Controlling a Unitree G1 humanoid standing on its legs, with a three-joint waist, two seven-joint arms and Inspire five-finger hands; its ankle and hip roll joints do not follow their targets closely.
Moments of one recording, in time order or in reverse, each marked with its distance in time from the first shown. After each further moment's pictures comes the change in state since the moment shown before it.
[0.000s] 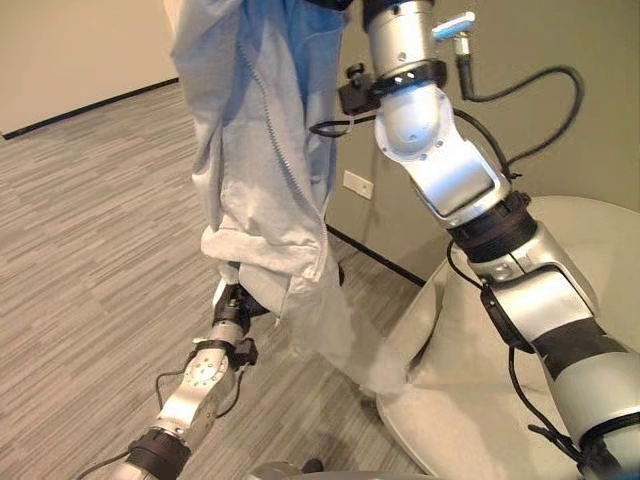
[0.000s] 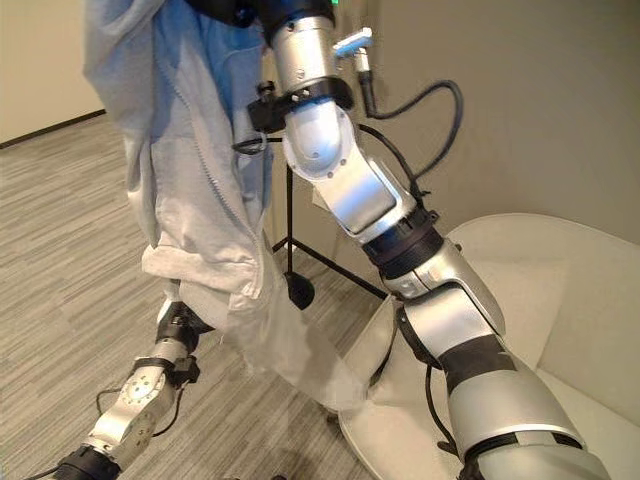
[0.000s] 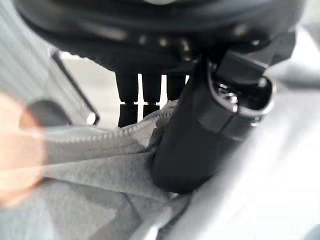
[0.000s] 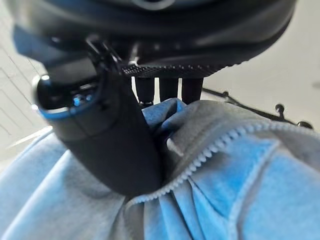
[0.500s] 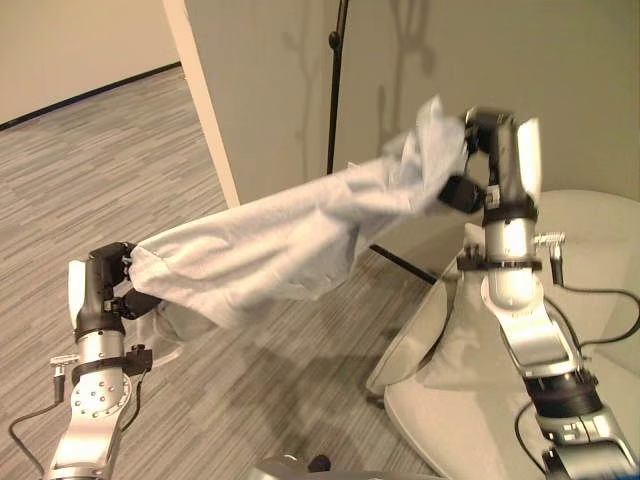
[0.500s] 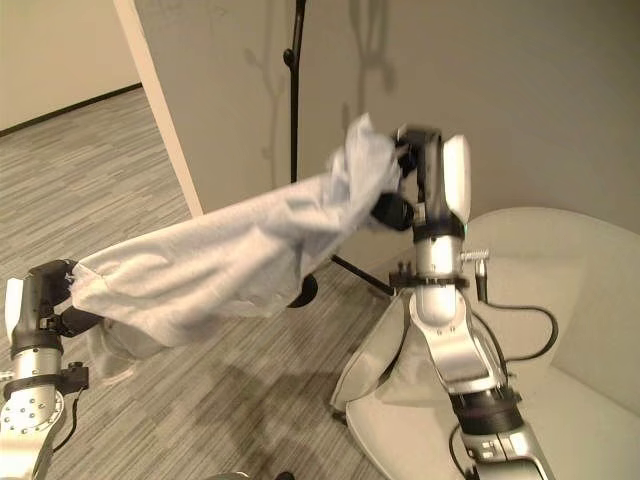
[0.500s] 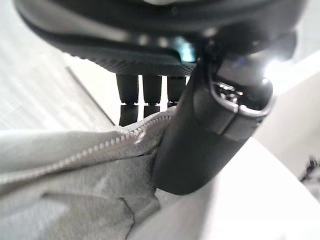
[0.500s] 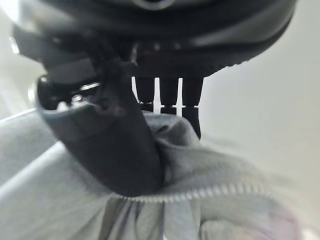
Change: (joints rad) left arm 0.239 0.130 0.460 -0.180 0.579 -0.027 0.092; right arm 1.040 -0.077 -0.346 -0.158 -0.150 -0.063 0.159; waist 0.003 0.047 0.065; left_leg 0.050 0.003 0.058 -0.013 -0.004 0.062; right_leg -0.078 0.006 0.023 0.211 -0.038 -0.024
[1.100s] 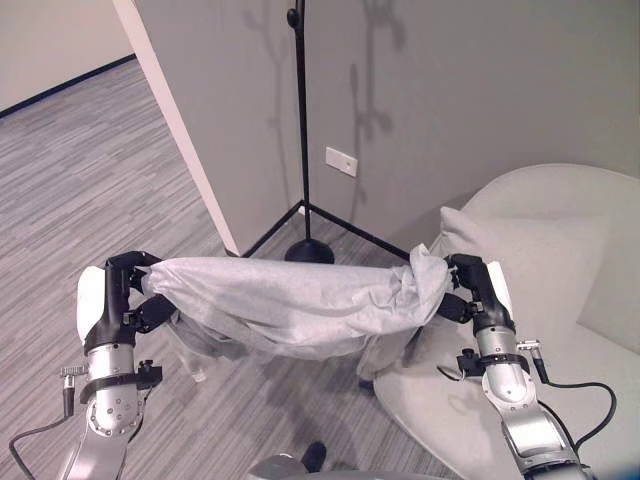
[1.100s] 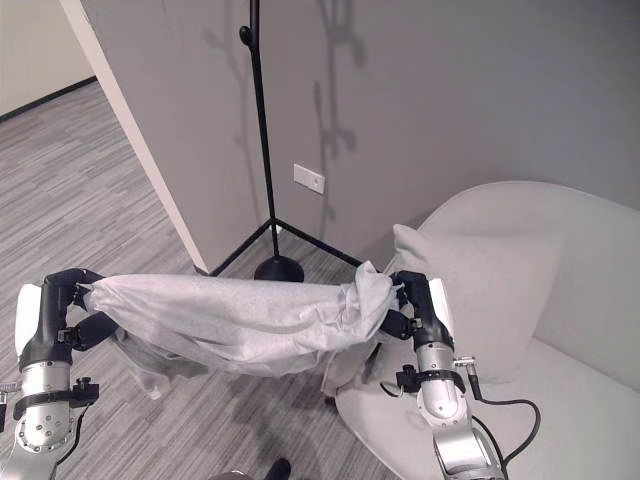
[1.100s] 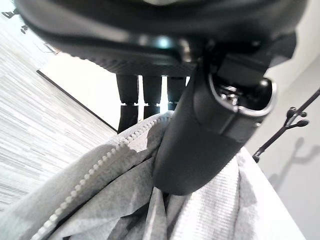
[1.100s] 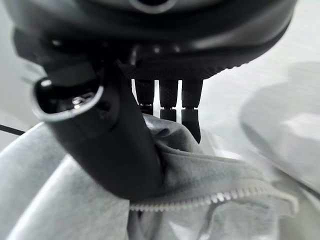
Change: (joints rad) left arm 0.016 -0.051 -0.087 -0.053 0.142 -0.008 0.114; right arm 0.231 0.085 -0.029 0.107 0.045 -0.049 0.081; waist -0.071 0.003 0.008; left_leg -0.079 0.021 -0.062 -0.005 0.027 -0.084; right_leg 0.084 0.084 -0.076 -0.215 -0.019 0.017
